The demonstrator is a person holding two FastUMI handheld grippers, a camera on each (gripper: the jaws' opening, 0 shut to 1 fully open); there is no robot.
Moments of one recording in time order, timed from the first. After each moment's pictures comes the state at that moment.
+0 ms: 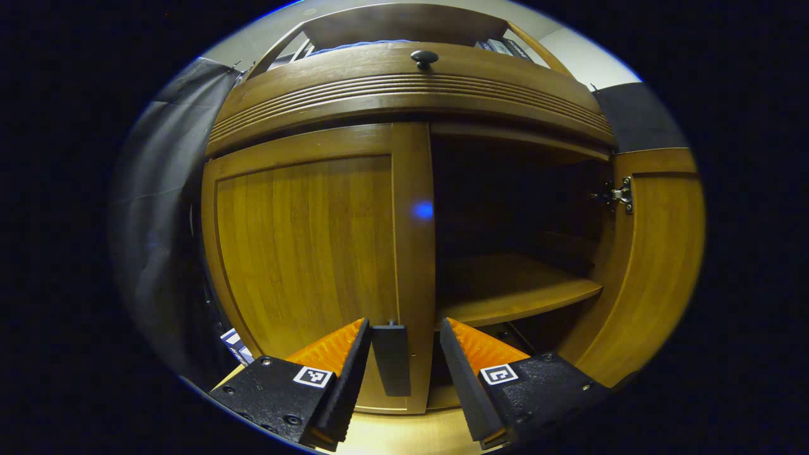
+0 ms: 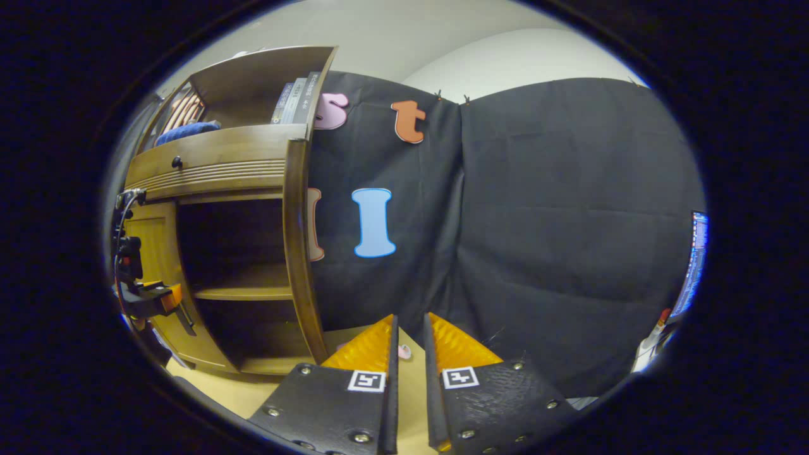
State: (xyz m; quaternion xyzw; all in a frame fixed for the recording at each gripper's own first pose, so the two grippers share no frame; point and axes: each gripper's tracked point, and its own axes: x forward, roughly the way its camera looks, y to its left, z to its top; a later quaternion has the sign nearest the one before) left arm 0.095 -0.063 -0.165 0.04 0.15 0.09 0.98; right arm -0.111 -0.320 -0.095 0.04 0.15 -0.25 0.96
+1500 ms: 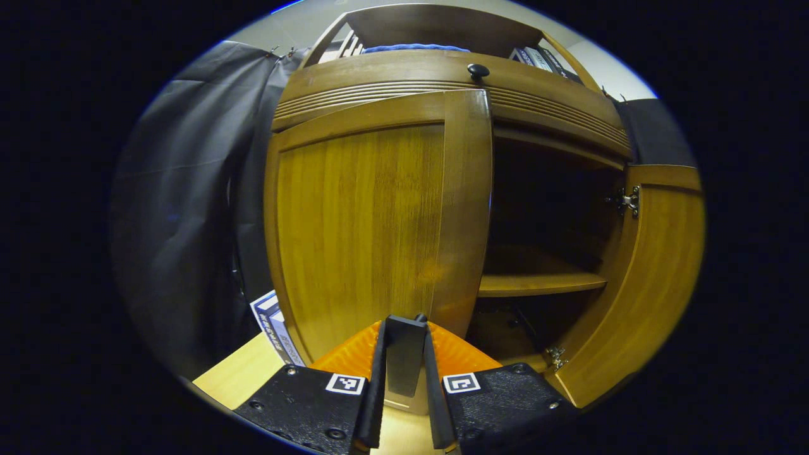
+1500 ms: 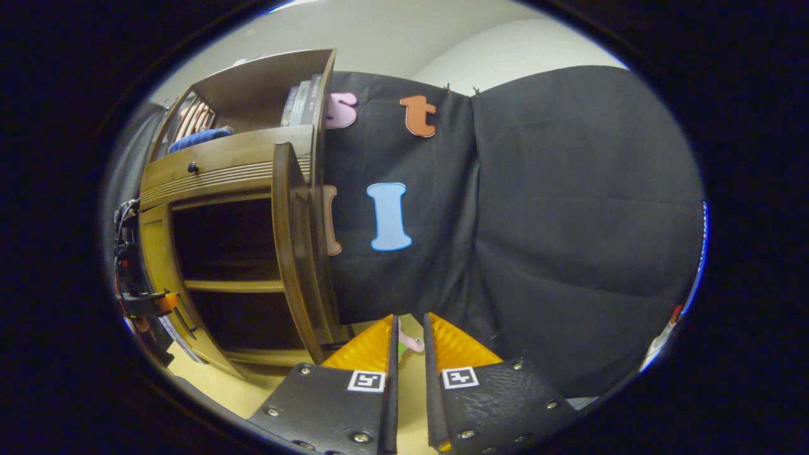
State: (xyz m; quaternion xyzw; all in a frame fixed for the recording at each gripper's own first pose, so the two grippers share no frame) left arm 0.016 -0.041 -0.164 0.00 0.17 0.16 0.97; right arm -0.126 -0.327 -0.110 0.07 0.16 -0.19 0.97
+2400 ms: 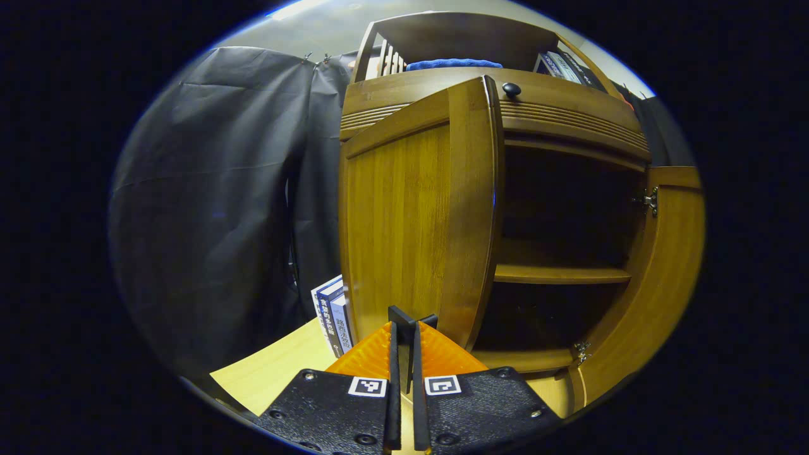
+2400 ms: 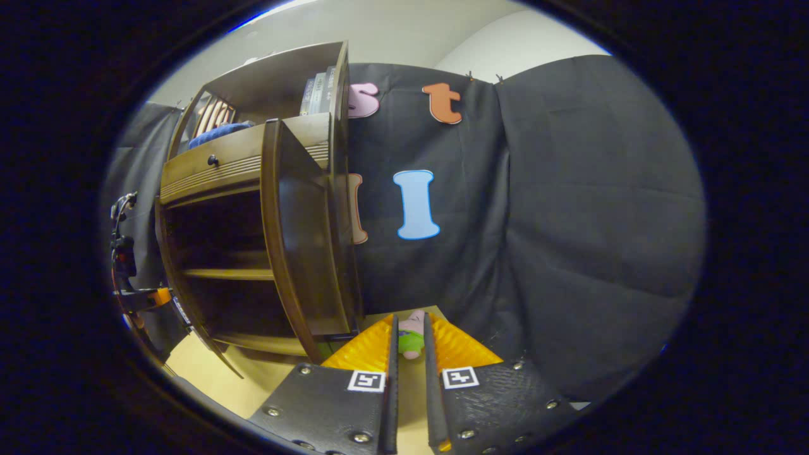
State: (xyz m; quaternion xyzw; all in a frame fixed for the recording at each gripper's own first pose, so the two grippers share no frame) left arm -0.053 -0.018 -0.148 0.01 0.17 0.27 0.95; right arm -0.110 -0.329 -0.130 0.08 0.18 -0.11 0.97
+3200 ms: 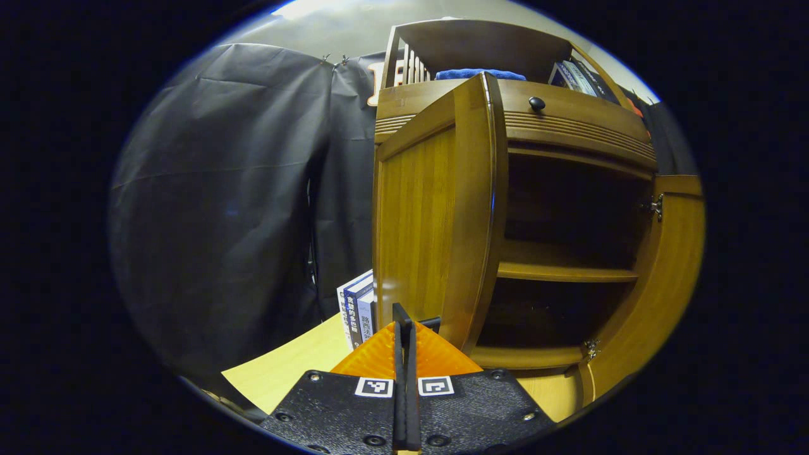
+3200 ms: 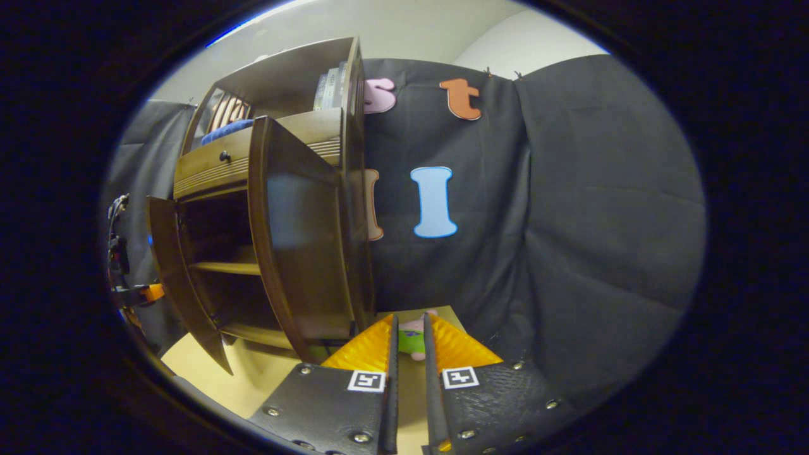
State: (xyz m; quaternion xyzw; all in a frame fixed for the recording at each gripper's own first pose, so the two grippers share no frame) left arm -0.090 0.006 -0.137 0.01 0.17 0.28 0.95; right arm -0.093 -0.327 -0.129 0.07 0.19 -0.06 0.98
